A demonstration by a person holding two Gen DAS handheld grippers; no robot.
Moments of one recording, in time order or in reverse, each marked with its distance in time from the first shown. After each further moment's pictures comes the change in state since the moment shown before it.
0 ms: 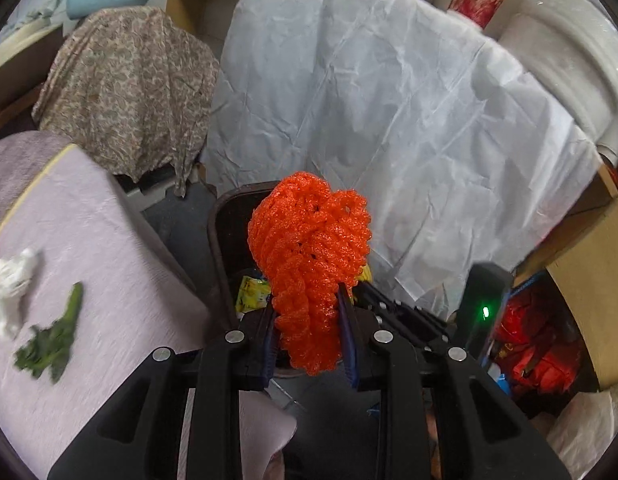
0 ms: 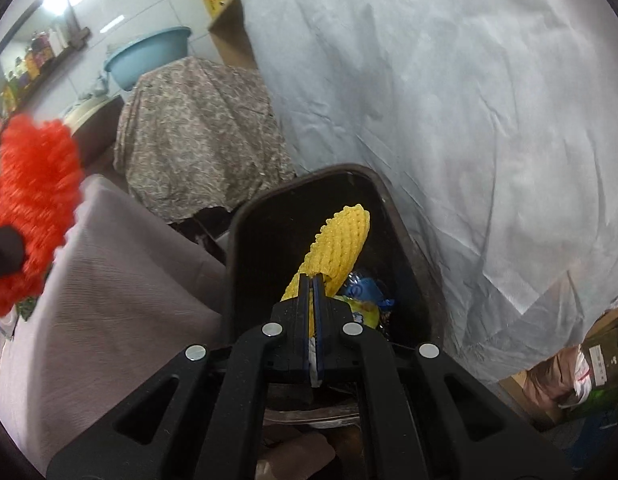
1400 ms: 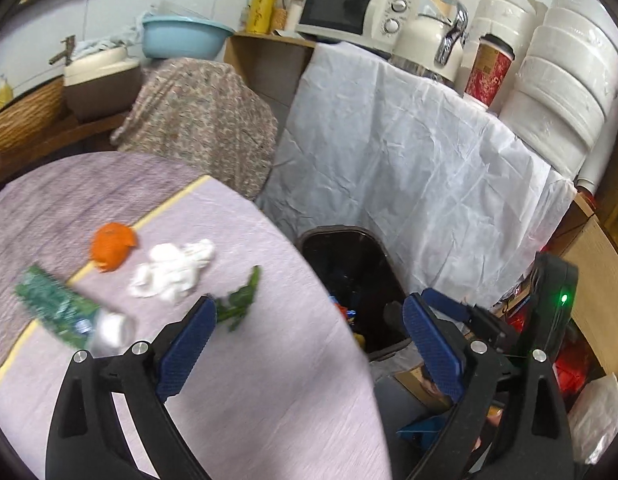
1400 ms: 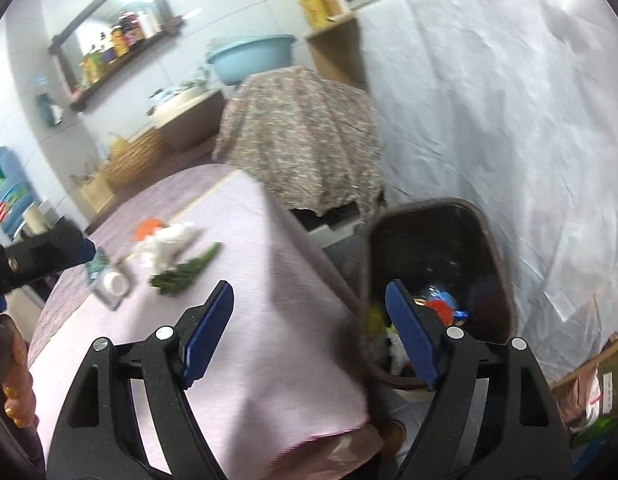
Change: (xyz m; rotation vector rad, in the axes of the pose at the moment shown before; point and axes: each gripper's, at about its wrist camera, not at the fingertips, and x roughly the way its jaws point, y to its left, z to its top) left arm -0.148 0.073 -0.052 -0.026 -0.230 0.109; right arm -0.095 0.123 -0.010 -0.182 -0.037 0.227
